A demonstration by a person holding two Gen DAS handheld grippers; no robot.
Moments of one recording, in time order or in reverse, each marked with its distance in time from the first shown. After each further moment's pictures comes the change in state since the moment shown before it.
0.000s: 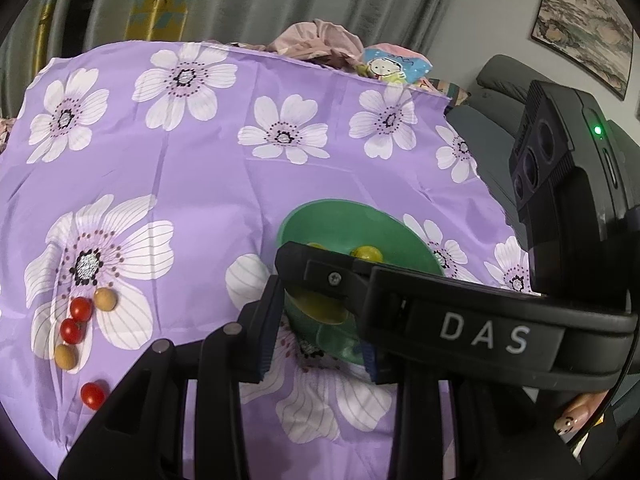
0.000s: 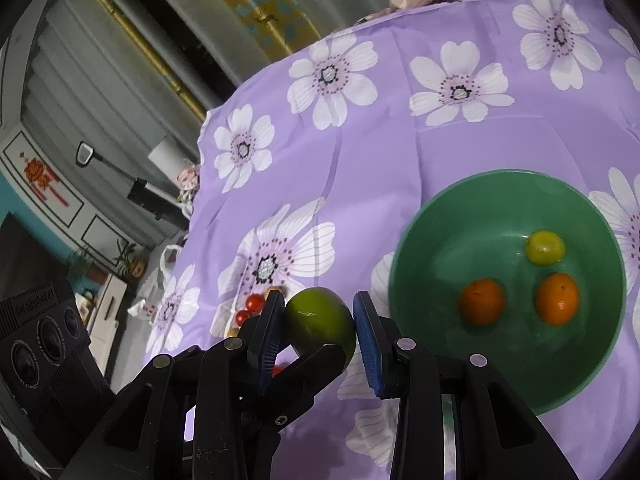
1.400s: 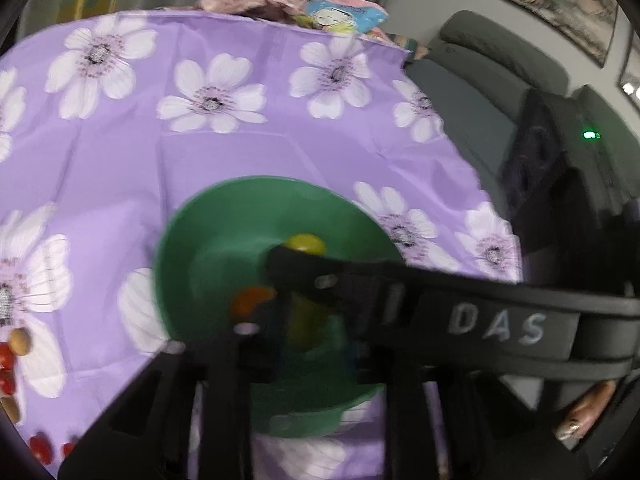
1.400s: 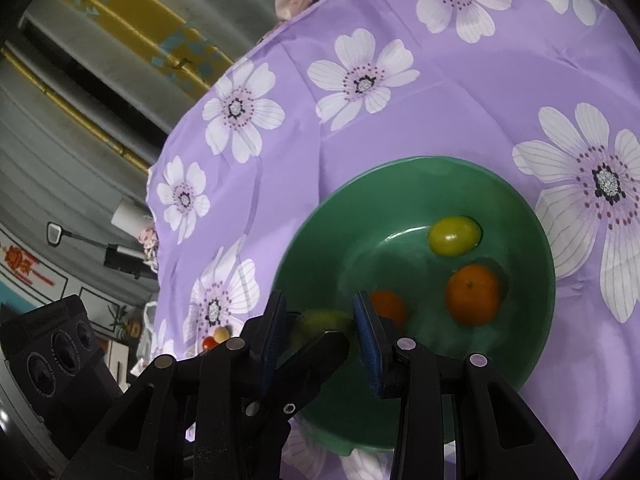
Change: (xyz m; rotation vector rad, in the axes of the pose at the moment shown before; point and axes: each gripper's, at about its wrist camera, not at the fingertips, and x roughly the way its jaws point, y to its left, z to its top) left arm 0.085 -0.044 0.017 0.072 0.150 -0.175; right arm -0.012 -0.090 0.010 0.265 -0.014 -0.039
